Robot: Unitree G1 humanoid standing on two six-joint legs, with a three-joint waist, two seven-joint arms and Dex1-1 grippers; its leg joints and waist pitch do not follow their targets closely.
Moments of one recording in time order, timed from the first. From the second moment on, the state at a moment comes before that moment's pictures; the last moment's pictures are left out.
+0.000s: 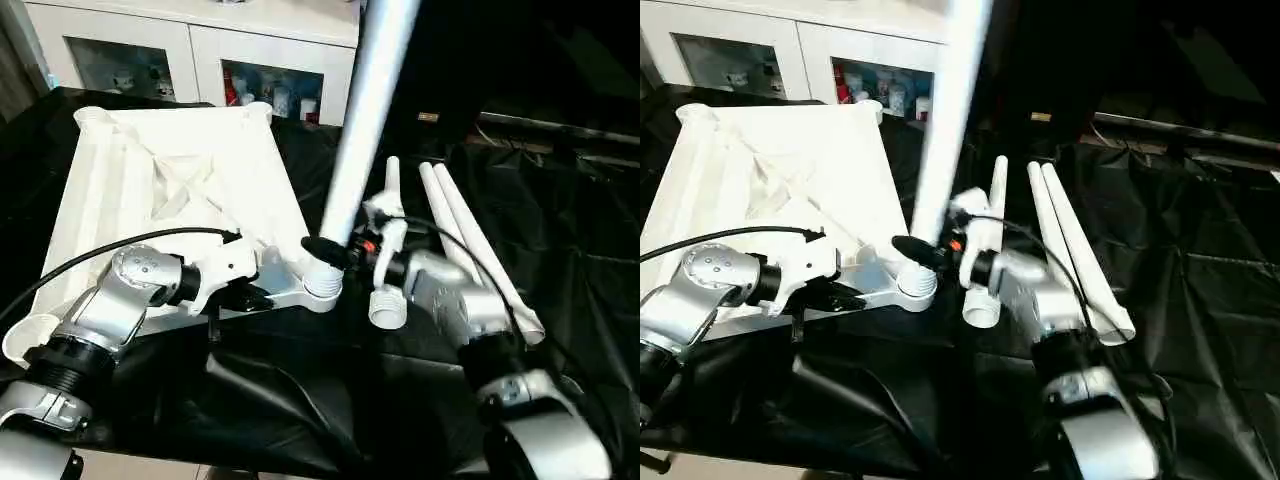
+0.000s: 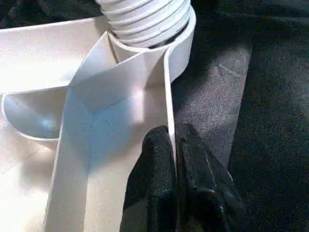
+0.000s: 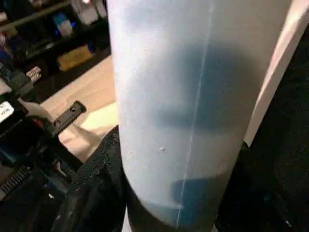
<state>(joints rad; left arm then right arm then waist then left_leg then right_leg) -0.52 0.60 -0.33 0.41 0.01 0.14 -1.19 -0.59 -0.06 0.04 0.63 0.36 0.27 0.80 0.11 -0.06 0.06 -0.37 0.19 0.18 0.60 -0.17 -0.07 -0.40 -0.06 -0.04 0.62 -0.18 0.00</state>
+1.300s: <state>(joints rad) -0.54 0.58 -0.34 0.45 0.04 0.13 -1.19 -0.60 -0.11 0.20 0.68 0.18 -0.01 0.89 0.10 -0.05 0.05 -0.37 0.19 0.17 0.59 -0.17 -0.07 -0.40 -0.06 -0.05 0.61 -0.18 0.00</state>
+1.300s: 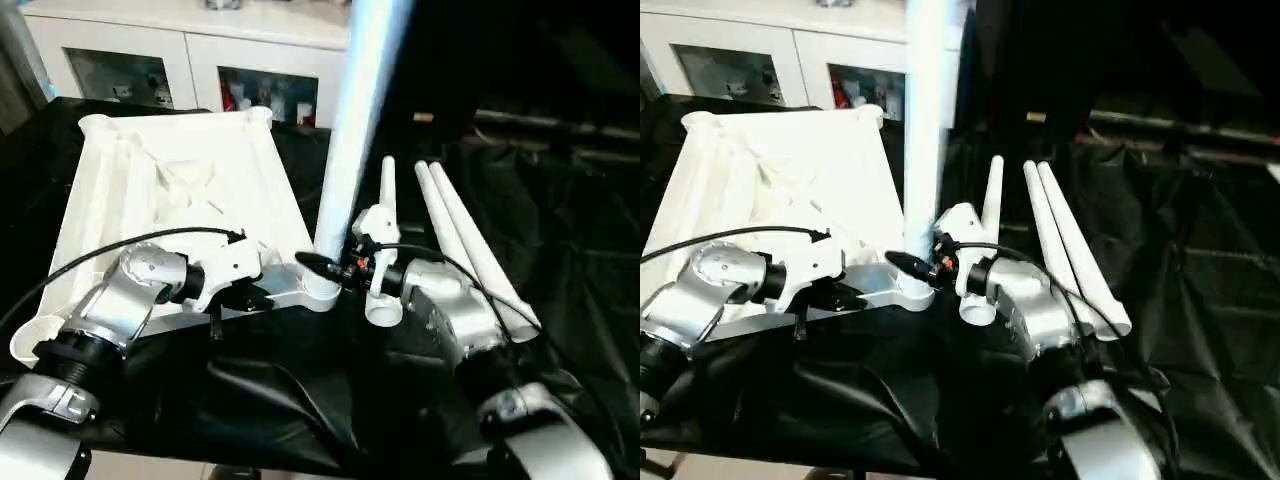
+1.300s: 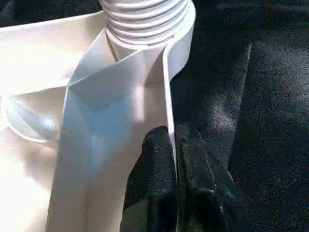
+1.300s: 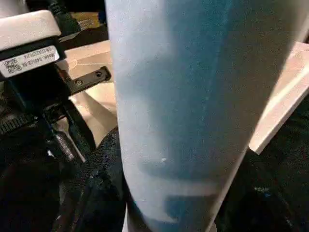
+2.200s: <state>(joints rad) -0.54 0.56 -0.33 0.47 0.03 0.10 -1.24 -0.66 -0.13 0.18 0.85 0.20 -0.16 1.07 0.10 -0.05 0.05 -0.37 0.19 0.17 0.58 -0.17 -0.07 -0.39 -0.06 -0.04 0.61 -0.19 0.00</state>
